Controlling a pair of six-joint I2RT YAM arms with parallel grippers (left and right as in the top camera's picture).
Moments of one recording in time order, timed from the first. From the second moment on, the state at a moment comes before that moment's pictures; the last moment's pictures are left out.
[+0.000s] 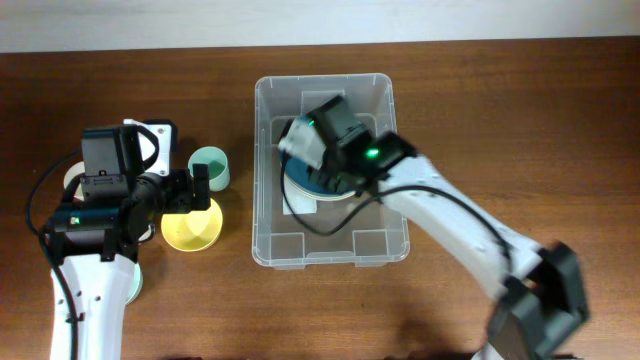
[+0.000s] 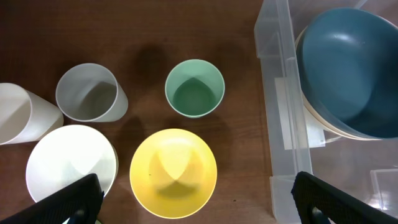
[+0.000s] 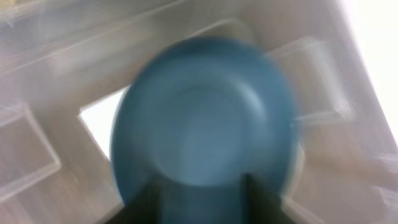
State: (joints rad) left arm 0.05 1.21 1.24 -0.96 0.08 0.04; right arm 0.61 1.76 1.52 -0.71 0.04 -0.50
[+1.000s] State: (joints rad) left arm 0.05 1.69 1.44 -0.95 0.07 0.02; right arm 0.02 1.46 1.57 -1.35 0.09 0.36
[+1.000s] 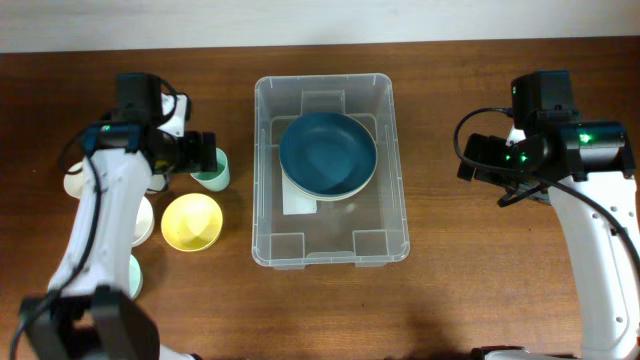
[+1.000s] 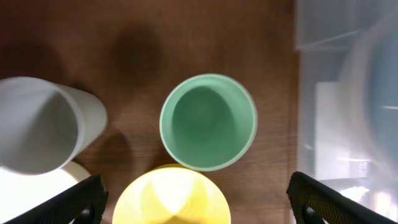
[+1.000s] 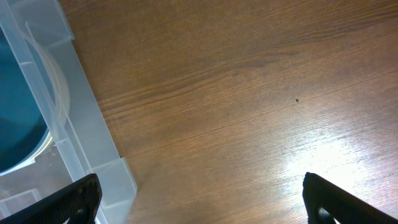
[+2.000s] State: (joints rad) left arm 0.05 1.96 1.44 -0.86 0.07 0.01; right arm 0.02 1.46 1.57 -1.36 0.09 0.37
